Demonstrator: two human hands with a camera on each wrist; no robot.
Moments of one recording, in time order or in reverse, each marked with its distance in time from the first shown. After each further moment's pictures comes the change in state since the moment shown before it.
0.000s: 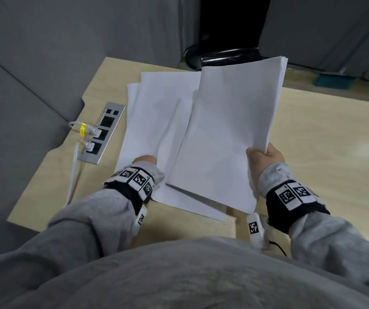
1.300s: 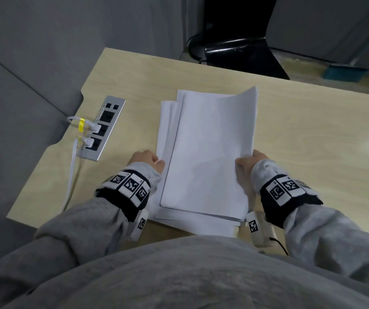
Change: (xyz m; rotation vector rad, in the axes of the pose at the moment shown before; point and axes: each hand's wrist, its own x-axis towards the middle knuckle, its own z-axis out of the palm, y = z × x) left_hand -0.011 -0.005 0.005 -0.337 0.140 0.005; right_hand 0.027 0.003 0.028 -0.380 -0.245 0.219
